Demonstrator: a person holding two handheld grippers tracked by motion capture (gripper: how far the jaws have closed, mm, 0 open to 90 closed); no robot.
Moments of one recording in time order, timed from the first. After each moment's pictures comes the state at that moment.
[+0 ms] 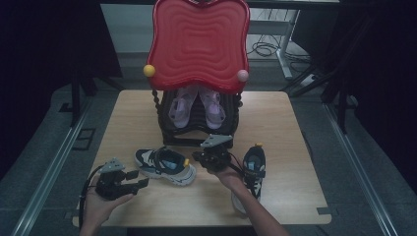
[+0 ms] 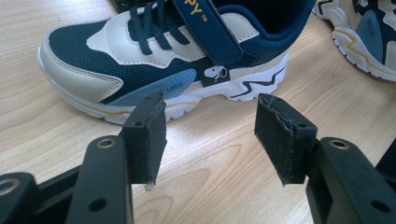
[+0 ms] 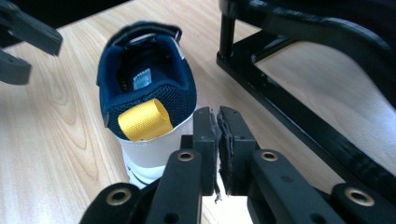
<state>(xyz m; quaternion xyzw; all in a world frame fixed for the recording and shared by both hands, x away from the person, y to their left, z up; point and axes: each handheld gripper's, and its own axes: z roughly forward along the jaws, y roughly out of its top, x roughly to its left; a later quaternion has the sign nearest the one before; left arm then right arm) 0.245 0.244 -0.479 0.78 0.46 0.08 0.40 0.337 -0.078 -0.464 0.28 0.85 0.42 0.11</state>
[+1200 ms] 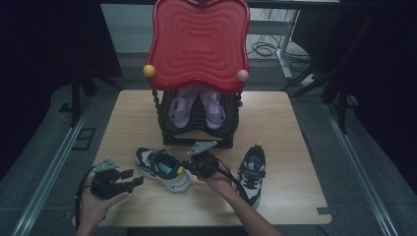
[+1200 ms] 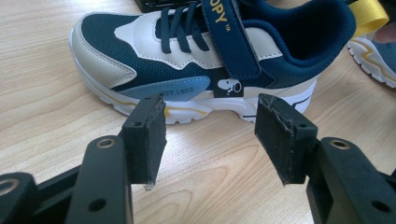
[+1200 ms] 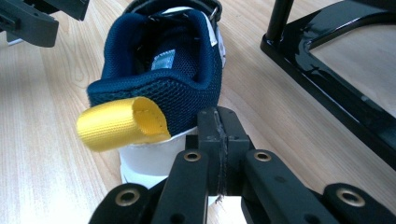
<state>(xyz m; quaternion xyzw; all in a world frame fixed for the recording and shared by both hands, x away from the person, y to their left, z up) 0.247 0.258 -0.483 0.77 0.49 0.09 0.41 0.329 -0.046 -0.486 0.26 0.87 0.41 0.07</state>
